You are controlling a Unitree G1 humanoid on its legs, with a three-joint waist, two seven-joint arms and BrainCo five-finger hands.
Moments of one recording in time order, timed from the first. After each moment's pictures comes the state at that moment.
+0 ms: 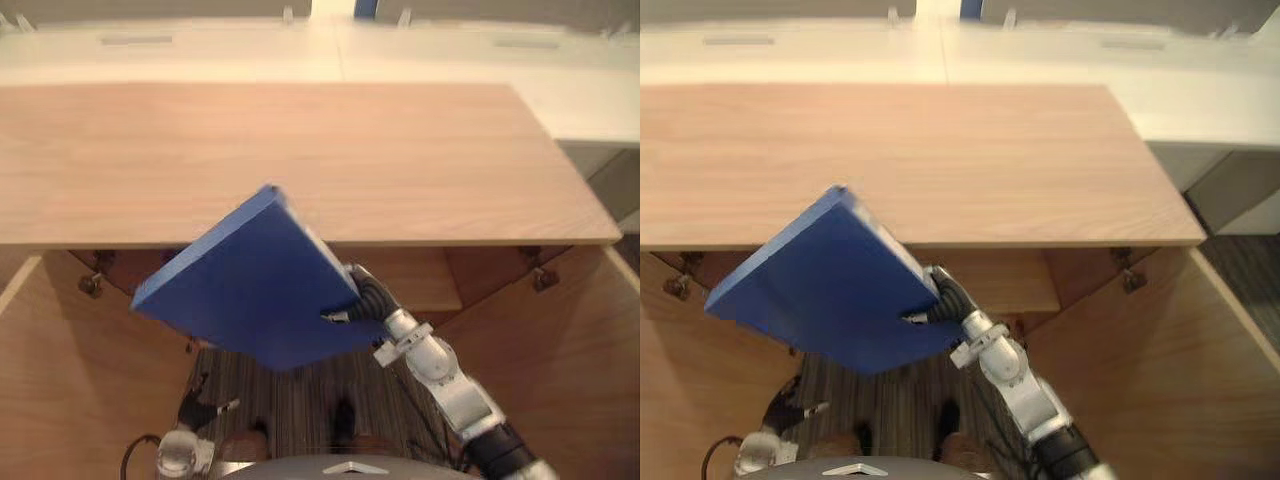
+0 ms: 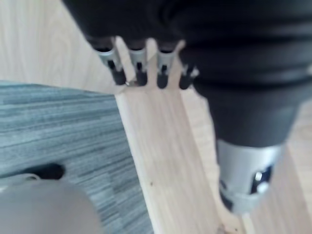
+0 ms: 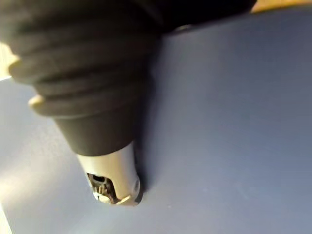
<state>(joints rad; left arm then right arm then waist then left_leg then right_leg) 0.16 0.16 -0.03 0.75 0.16 -0.18 0.11 -0.10 -0.41 0.39 -0.05 -0.20 -0.28 0.05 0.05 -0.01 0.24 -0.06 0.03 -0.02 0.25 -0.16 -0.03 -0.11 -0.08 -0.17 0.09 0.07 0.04</state>
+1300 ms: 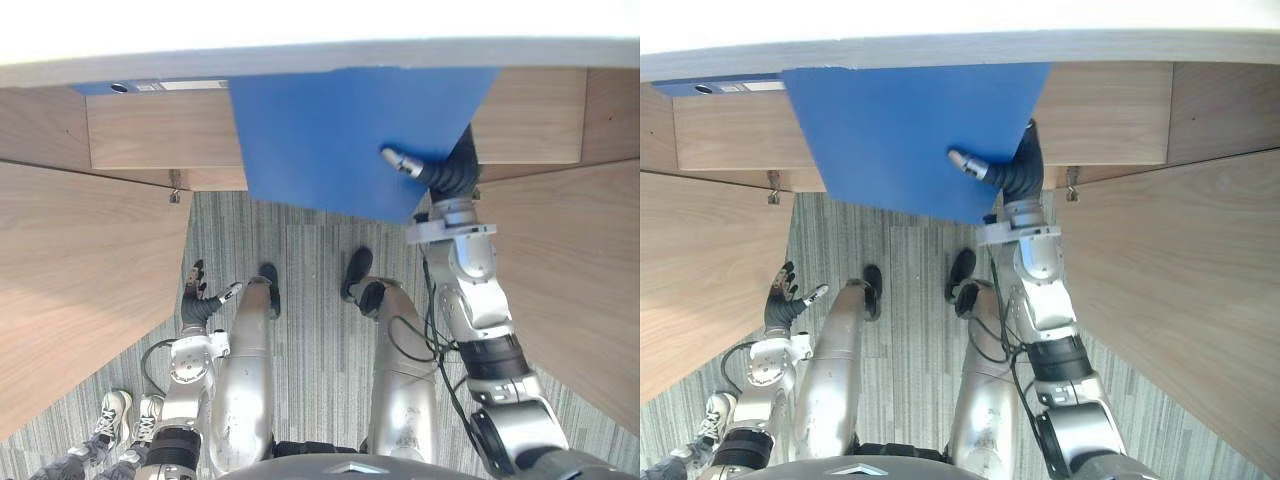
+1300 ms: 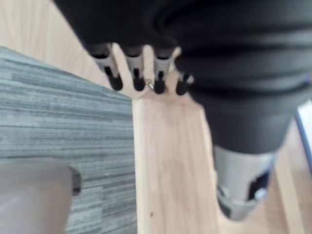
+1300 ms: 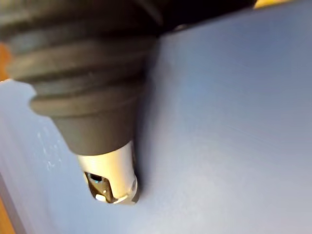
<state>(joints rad) 0.00 0.05 0.08 0.32 -0.04 -0.20 0.19 -0.49 -0.30 0.06 -0.07 0.41 -0.24 -0.12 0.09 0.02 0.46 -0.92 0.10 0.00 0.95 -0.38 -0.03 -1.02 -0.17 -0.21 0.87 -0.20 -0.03</state>
